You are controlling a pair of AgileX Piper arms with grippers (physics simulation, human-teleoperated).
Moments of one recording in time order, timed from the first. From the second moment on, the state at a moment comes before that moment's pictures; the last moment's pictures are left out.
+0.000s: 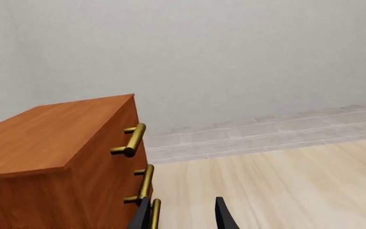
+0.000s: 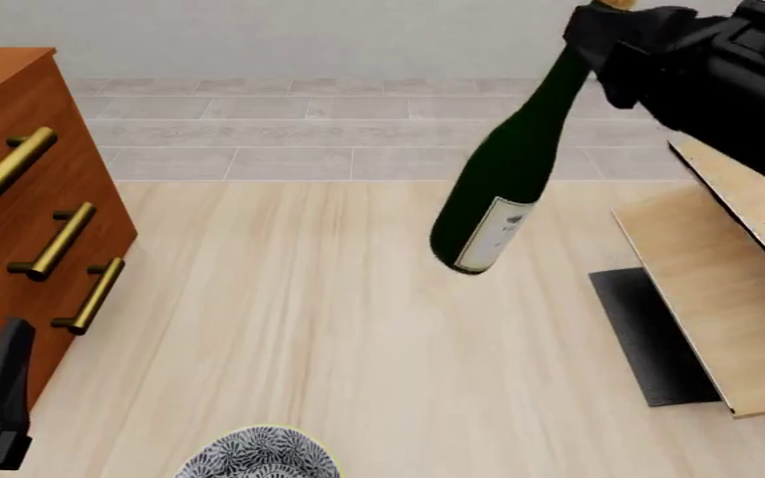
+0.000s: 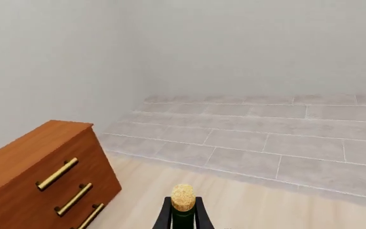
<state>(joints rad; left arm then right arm) -0.03 0.00 -0.09 -0.03 0.14 0.49 0.97 -0.98 0.05 0.25</state>
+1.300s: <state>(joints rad) -0.02 0.00 -0.14 0.01 0.13 -0.25 1.05 -1.43 0.66 0.61</state>
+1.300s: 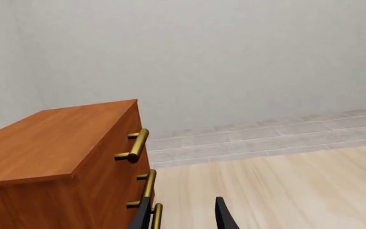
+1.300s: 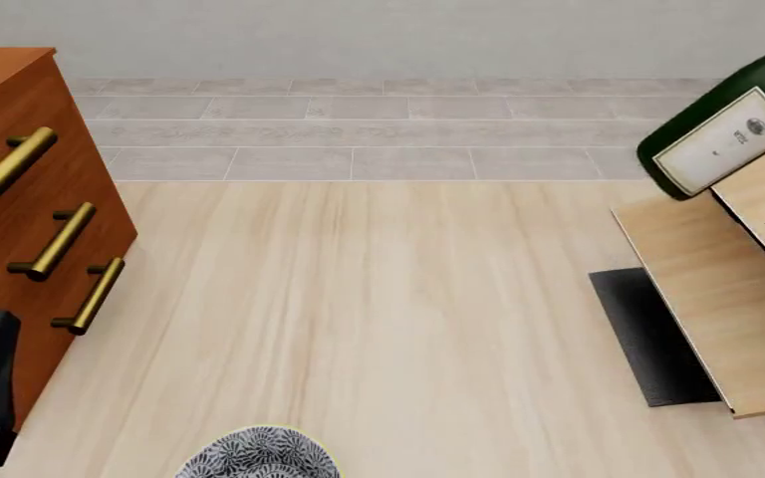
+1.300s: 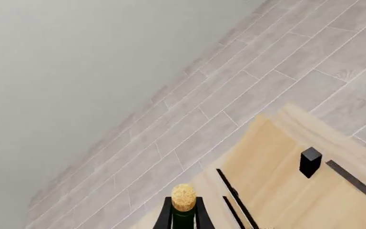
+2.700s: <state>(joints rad) -0.03 0.00 -0.14 0.01 0.13 -0.58 1.06 -1.39 0.68 0.61</state>
